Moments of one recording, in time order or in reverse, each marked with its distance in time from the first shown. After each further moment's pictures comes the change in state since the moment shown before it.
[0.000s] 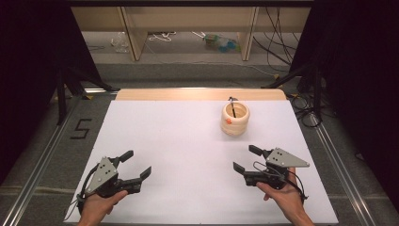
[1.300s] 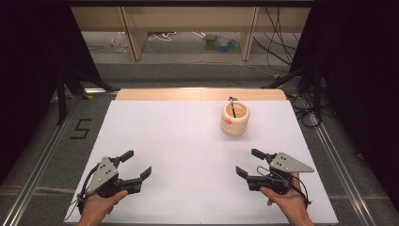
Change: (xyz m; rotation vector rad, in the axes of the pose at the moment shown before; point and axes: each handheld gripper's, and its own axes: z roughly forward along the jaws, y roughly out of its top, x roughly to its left) left arm 0.000 0.000 0.001 -0.002 -0.003 -0.001; right arm 0.004 -0.005 -0.011 -0.002 -0.001 0.003
